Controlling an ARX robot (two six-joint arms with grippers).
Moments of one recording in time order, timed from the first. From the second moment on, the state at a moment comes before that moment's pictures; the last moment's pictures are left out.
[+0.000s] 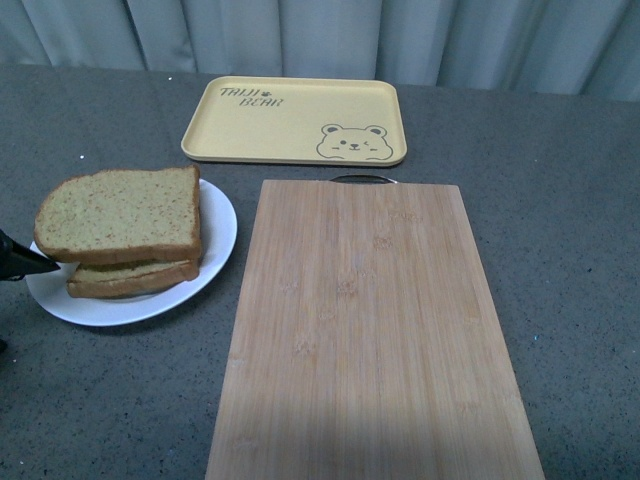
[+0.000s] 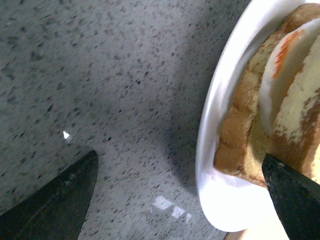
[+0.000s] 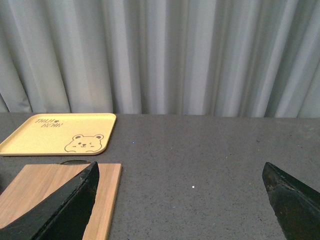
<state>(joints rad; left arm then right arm) 0.27 1.98 0.57 0.45 0.41 -0.66 0.00 0.00 0.00 0.00 0.00 0.00</state>
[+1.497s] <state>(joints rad) 0.31 2.07 0.55 1.02 0.64 -0.98 0.00 0.00 0.00 0.00 0.00 0.00</state>
